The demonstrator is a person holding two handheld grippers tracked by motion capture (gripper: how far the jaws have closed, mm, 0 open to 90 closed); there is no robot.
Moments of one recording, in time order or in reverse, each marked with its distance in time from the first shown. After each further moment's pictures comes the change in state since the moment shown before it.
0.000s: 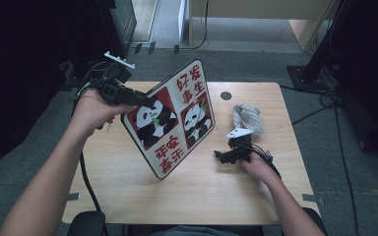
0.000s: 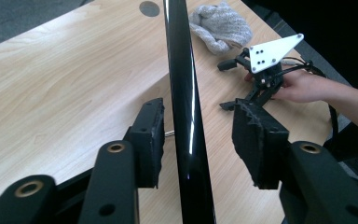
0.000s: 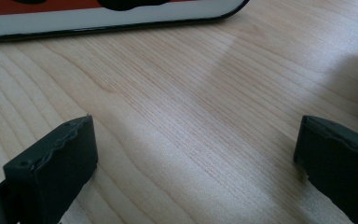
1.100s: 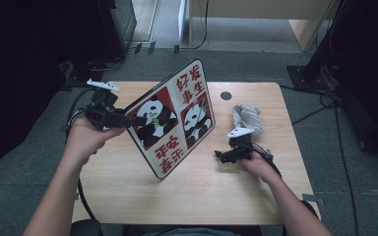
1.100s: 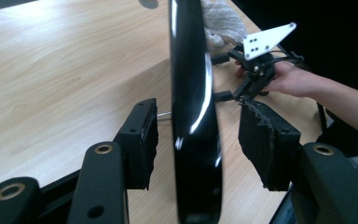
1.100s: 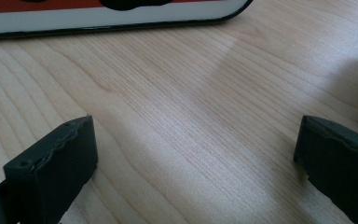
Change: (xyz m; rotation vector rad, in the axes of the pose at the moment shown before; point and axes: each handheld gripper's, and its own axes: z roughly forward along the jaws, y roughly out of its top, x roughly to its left) left arm -0.005 -0.068 0.001 -0.092 -0.014 -0.094; right arm -0.004 0.001 0.001 -0.001 0.019 -0.021
